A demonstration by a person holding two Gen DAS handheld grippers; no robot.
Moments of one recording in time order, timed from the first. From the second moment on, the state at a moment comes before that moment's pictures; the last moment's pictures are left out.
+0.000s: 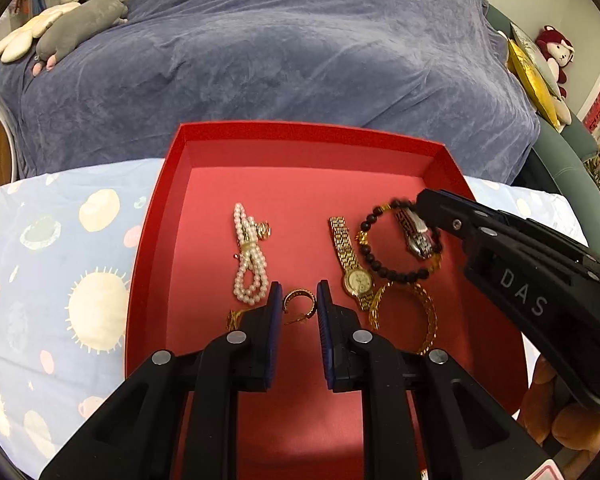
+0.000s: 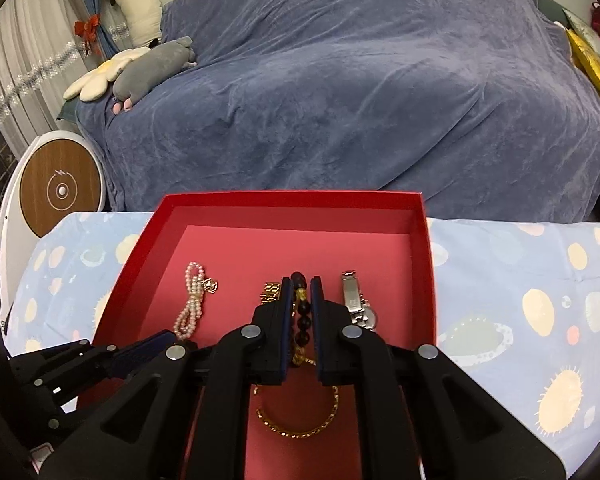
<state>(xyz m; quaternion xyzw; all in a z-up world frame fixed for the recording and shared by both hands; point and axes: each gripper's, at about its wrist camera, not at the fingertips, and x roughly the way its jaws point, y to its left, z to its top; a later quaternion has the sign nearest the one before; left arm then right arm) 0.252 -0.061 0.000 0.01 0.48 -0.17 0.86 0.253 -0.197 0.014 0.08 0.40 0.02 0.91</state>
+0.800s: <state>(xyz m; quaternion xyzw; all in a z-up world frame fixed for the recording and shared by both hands) 0.130 0.008 0.062 0.04 0.40 -0.11 0.91 0.054 -0.209 0.063 0.05 0.35 0.05 0.93</state>
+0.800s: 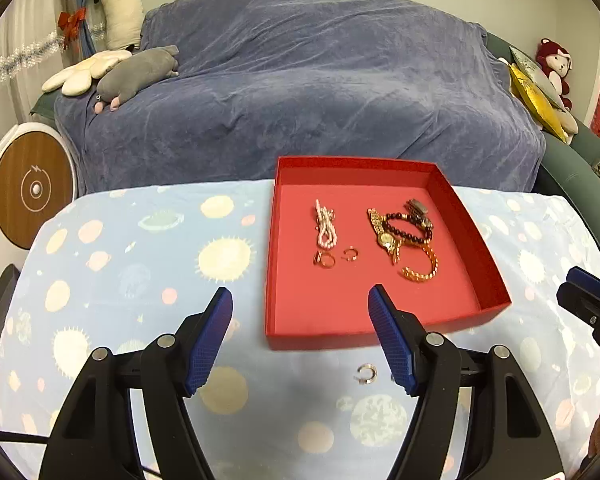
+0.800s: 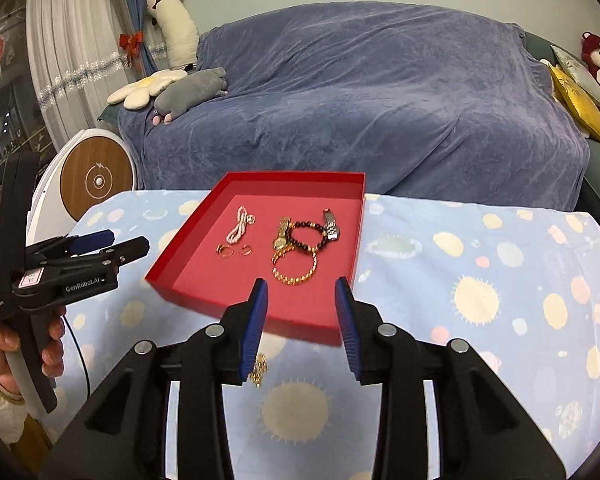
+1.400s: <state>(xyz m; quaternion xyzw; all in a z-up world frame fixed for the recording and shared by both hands) 0.085 0.008 -0.009 0.06 0.45 -0.14 0.88 0.053 -0.157 -0.018 0.04 0.42 0.08 0.90</state>
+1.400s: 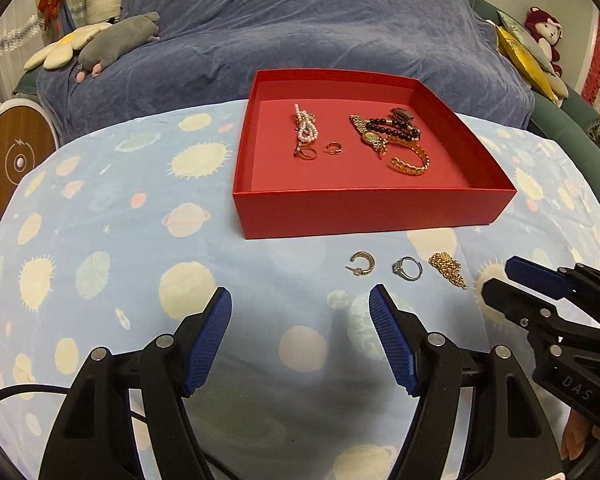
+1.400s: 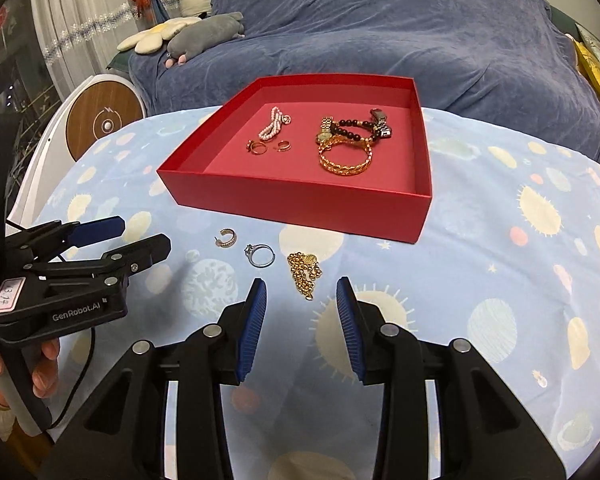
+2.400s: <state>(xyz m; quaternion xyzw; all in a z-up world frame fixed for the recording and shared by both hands) 0.106 -0.045 -0.031 0.09 0.46 -0.19 0.86 0.076 -0.175 -0.041 0.02 0.46 0.04 0.89</state>
